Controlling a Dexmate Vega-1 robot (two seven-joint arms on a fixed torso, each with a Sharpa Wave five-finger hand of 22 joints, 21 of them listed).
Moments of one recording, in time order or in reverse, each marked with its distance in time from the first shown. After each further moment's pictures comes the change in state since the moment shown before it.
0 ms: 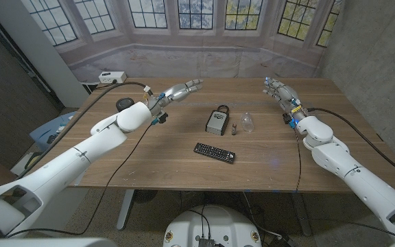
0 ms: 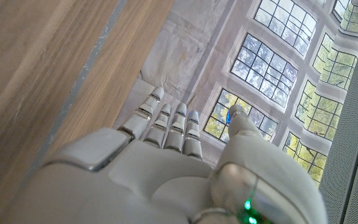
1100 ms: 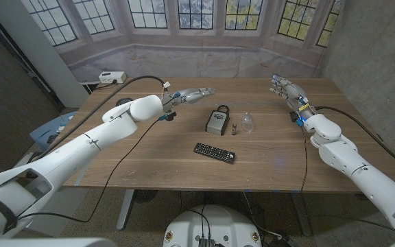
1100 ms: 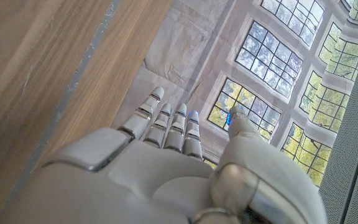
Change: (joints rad) left arm -0.134 -0.017 0.116 -0.039 0.119 0.167 -0.187; left_hand -0.154 0.020 -0.094 0.077 0.012 -0.026 -0.052 -0.011 0.000 -0.026 0.015 -0.023 -0.002 -0.060 0.005 0.000 0.005 -0.167 -0.016 -0.020 0.009; right arm -0.003 -0.026 0.029 0.020 0.027 0.003 0.020; right_hand -0.026 0.005 -0.009 0.009 -0.004 0.000 0.000 0.000 0.000 0.000 0.000 0.000 0.000 -0.004 0.004 0.008 0.002 0.000 0.000 0.000 0.000
